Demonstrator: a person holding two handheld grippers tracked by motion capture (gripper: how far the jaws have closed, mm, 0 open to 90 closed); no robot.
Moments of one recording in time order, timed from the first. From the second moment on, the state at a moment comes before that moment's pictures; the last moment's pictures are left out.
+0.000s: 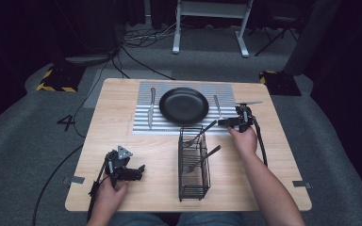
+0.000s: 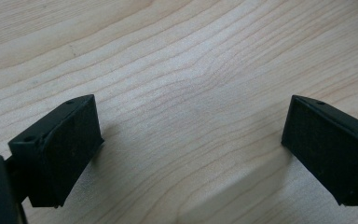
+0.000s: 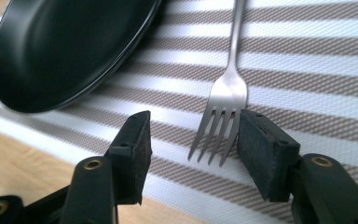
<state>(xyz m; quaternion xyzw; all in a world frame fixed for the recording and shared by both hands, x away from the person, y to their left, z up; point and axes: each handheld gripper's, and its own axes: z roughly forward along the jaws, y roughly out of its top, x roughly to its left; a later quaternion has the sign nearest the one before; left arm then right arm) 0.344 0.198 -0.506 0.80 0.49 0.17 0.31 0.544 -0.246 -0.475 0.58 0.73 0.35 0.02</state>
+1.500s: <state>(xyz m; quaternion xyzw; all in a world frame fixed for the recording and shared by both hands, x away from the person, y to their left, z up) 0.346 0.197 -0.506 0.80 0.49 0.17 0.31 0.379 -0.335 -0.439 0.45 0.78 0.41 0.15</state>
